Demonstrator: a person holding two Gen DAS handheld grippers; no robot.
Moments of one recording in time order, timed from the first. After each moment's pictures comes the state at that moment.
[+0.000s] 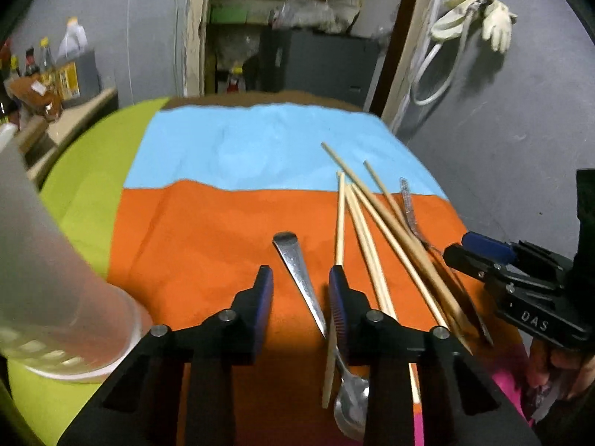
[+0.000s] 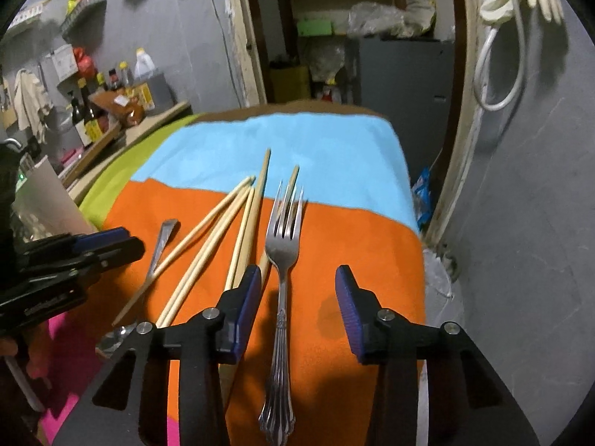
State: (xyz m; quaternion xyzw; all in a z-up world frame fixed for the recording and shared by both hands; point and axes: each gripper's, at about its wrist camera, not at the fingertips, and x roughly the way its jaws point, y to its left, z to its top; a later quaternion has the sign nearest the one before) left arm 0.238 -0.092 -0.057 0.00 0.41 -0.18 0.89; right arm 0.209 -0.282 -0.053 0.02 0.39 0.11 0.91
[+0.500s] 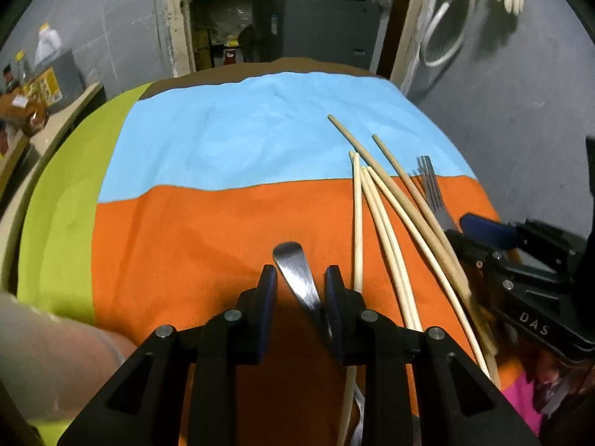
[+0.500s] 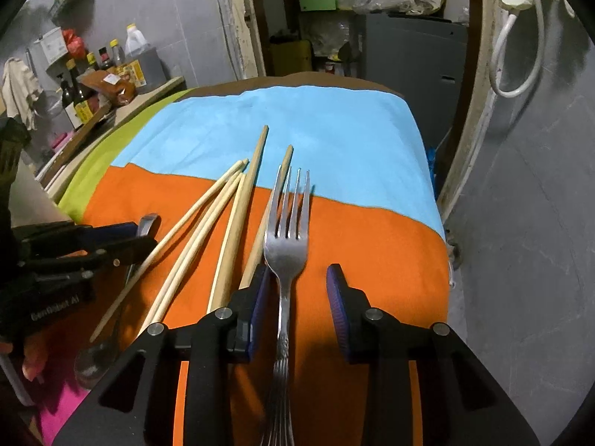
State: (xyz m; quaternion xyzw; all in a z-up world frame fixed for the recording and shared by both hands) left arm 0.275 -0.112 -0.072 0.07 0.47 -0.17 0.87; right arm 0.245 -0.273 -0.067 0.00 0.43 0.12 0.90
